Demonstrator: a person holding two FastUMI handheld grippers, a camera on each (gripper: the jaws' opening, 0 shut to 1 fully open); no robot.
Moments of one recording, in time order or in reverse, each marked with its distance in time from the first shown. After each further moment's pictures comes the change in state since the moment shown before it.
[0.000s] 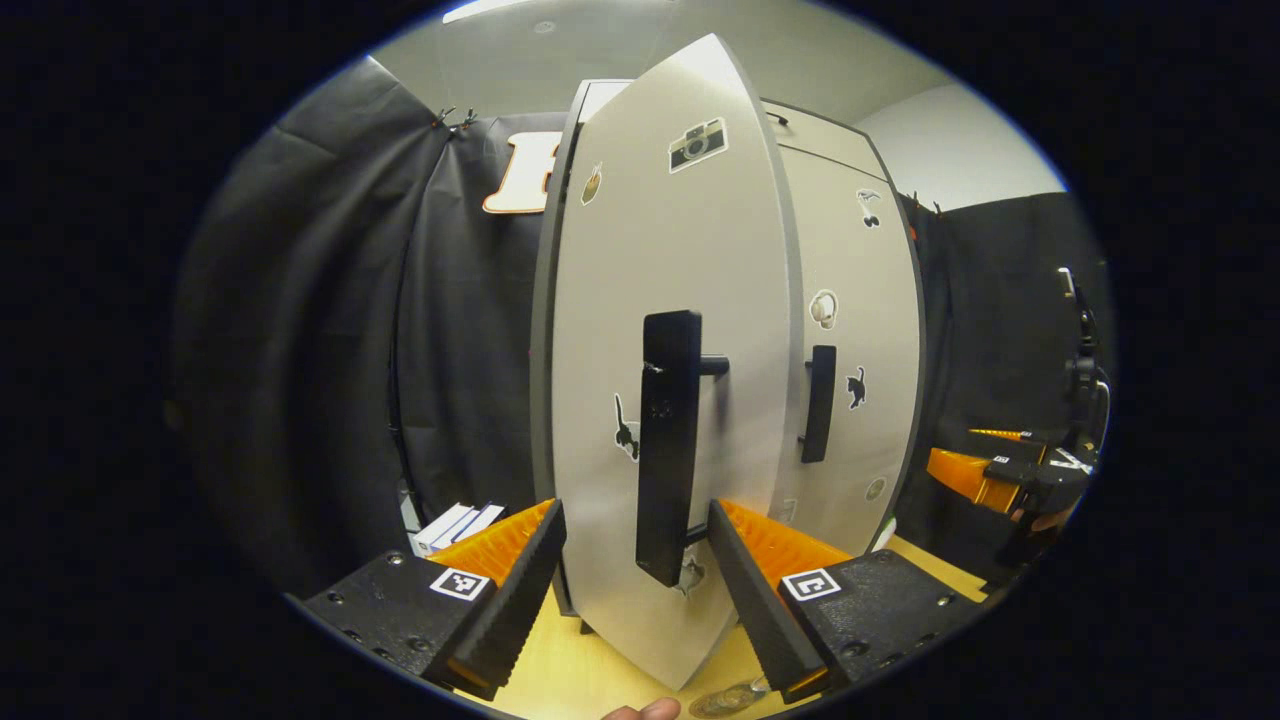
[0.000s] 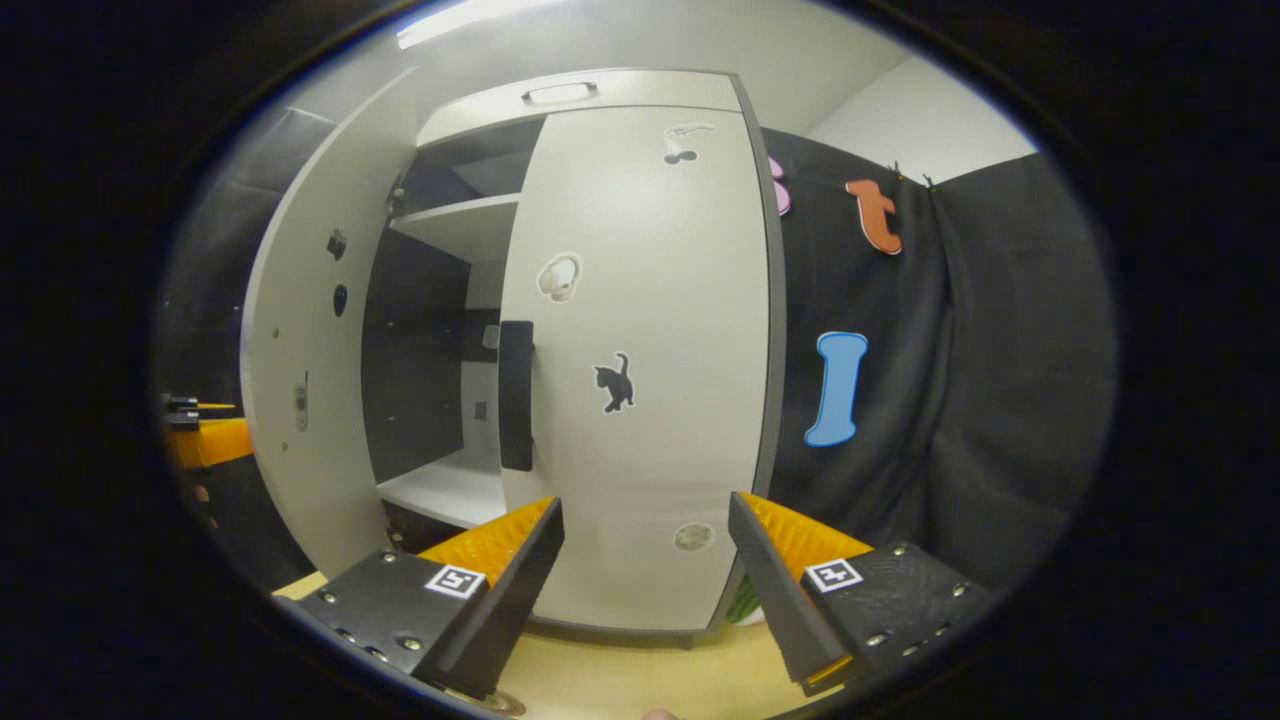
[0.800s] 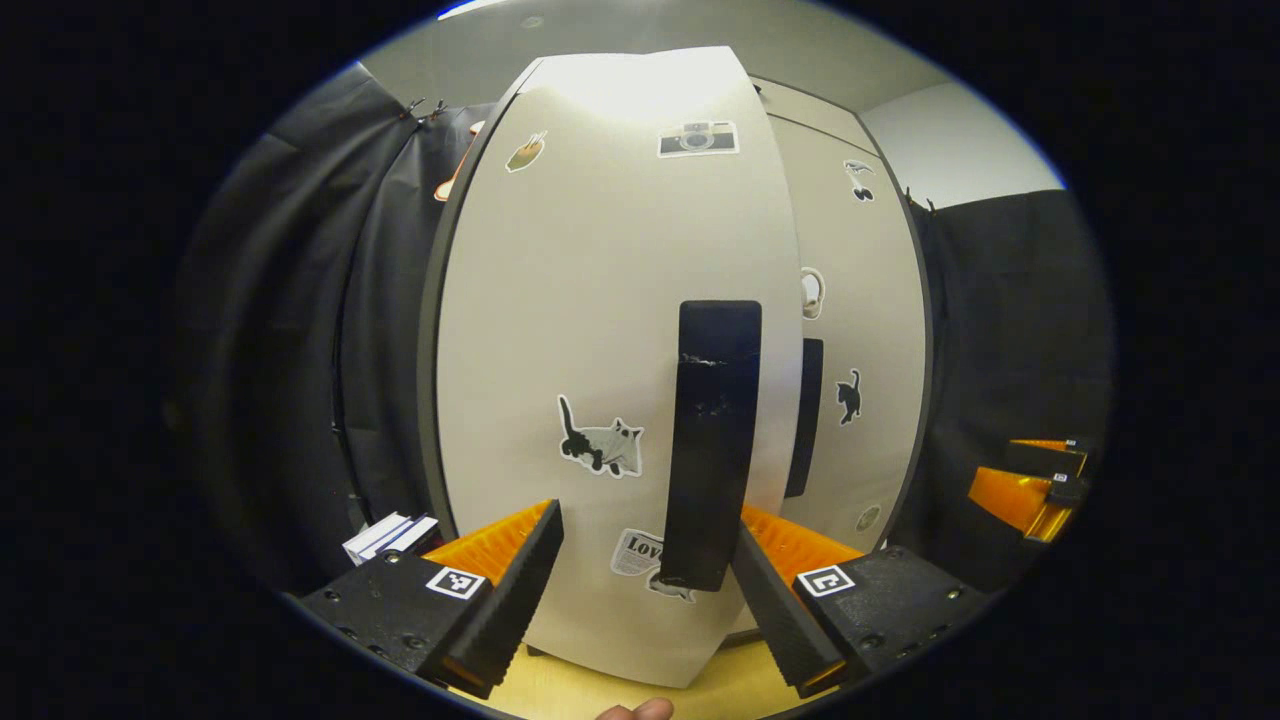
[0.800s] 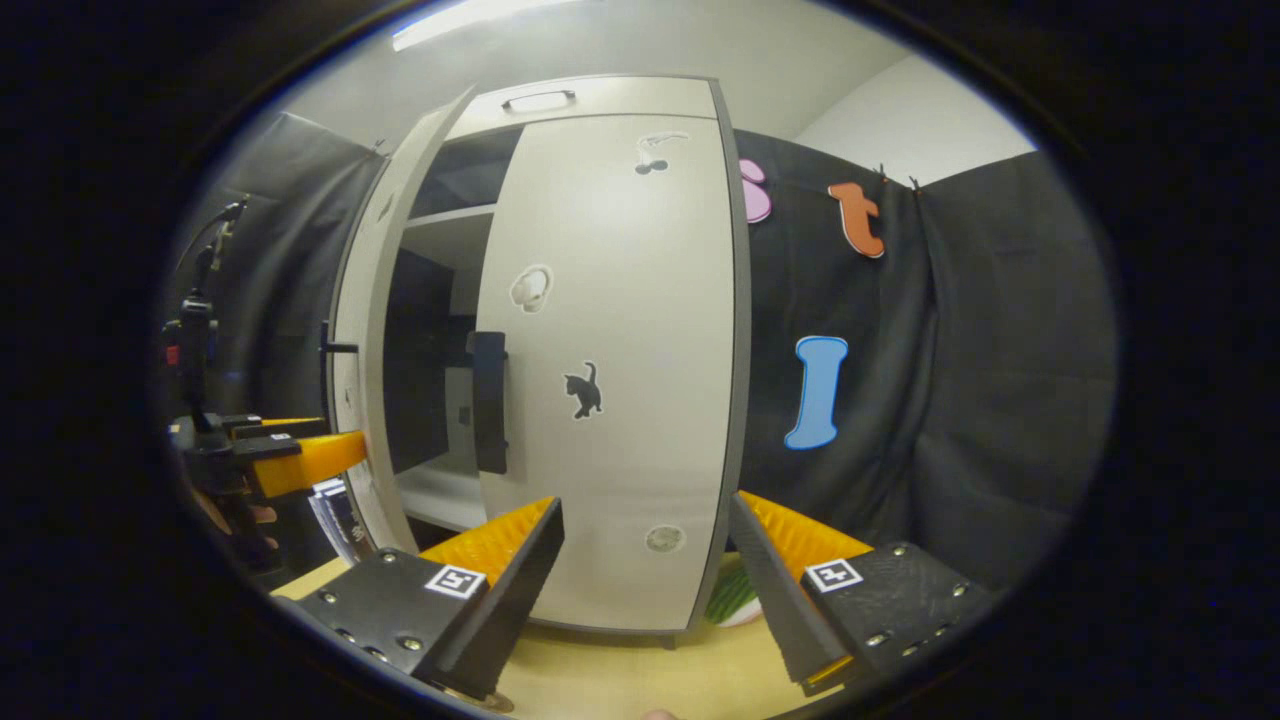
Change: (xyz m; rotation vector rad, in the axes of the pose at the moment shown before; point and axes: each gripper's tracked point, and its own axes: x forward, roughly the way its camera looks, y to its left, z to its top) left arm 0.089 -0.059 -0.006 0.001 -0.017 -0.034; right arm -0.008 -0.022 0.007 0.006 -0.001 -0.034
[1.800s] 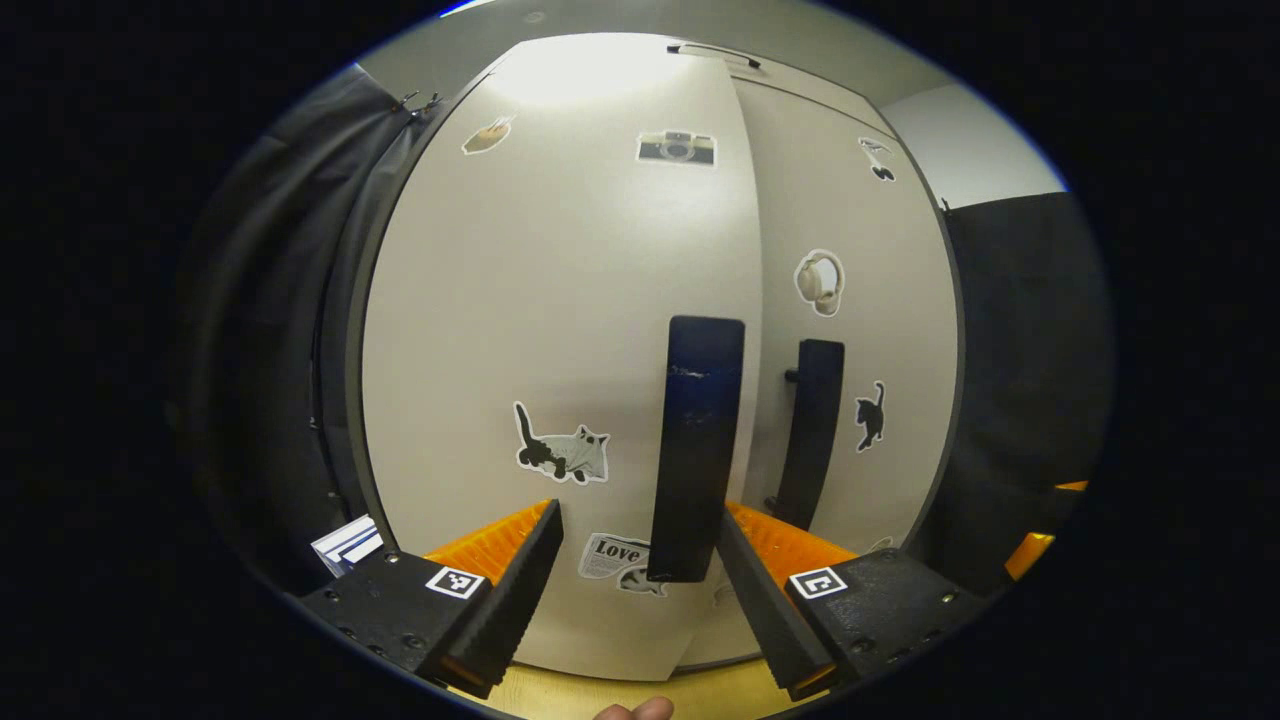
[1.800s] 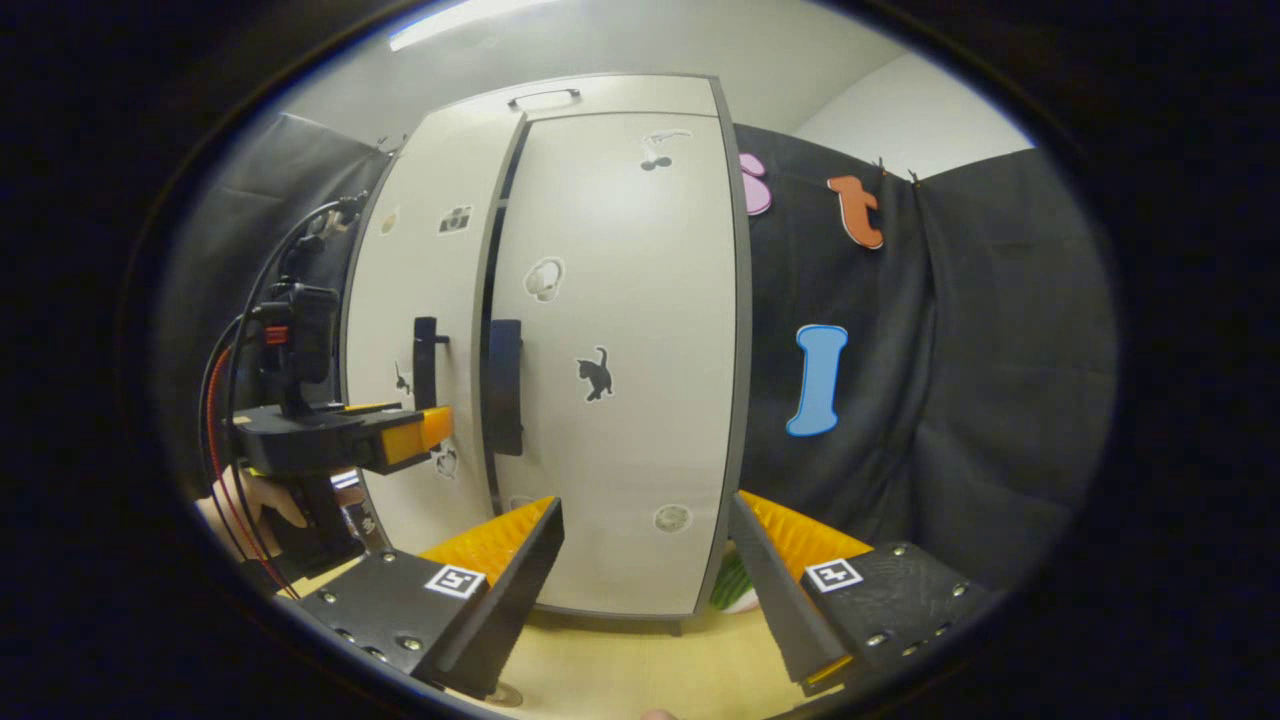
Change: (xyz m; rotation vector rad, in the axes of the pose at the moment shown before) left arm 0.043 -0.026 0.010 -0.006 -0.021 0.017; right arm -0.026 0.011 -0.006 0.008 0.025 0.020
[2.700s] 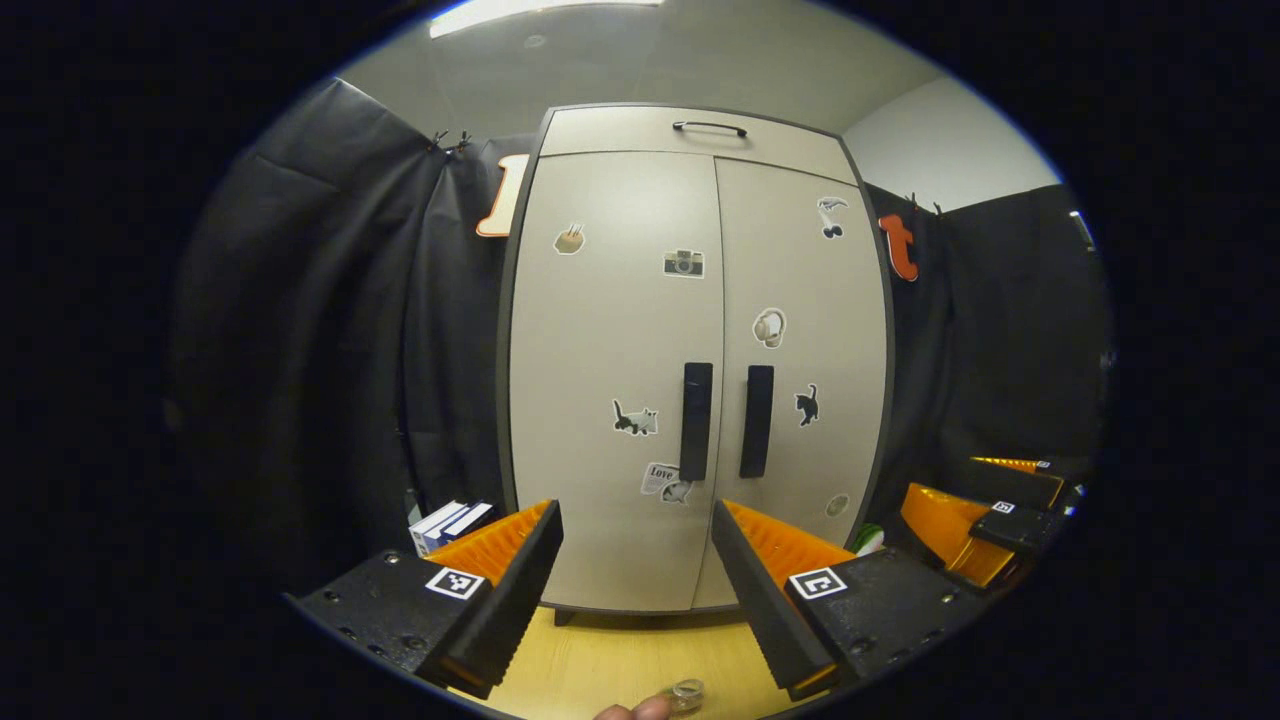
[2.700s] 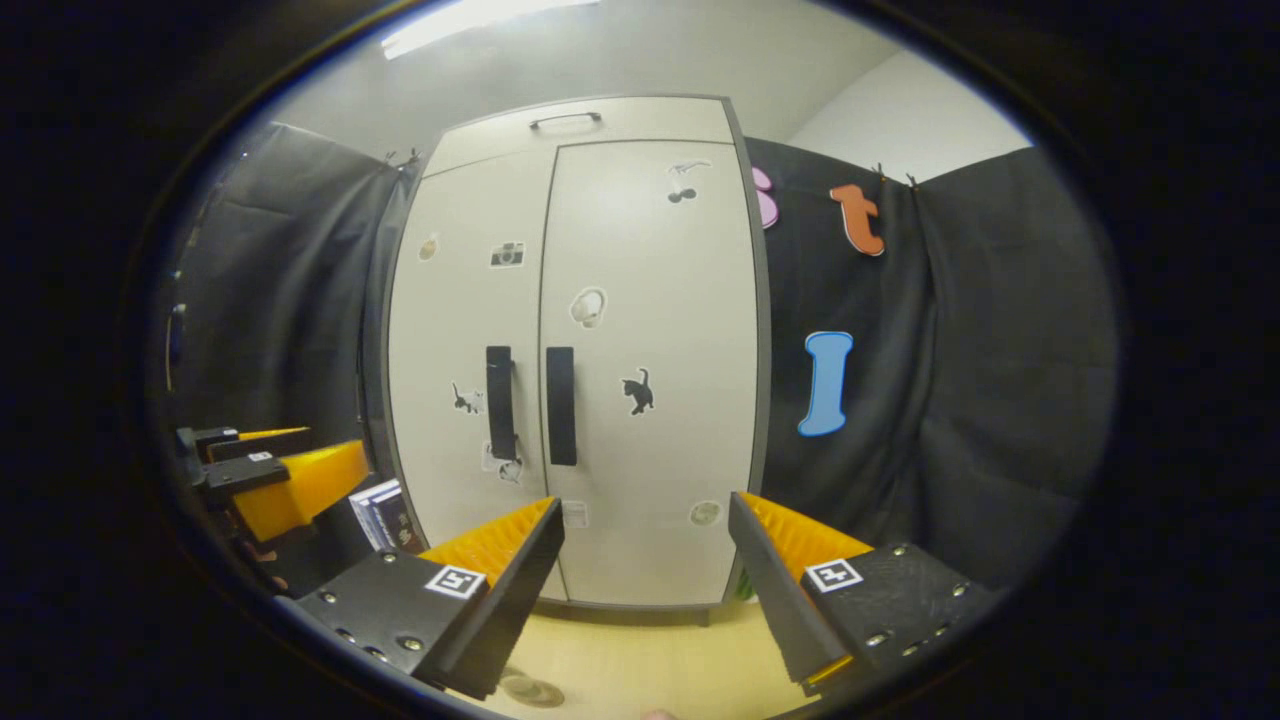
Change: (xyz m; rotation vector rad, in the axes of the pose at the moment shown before) left arm -0.185 0.019 0.020 0.030 0.007 0.086; right arm -0.044 0.034 0.019 0.031 -0.010 0.005
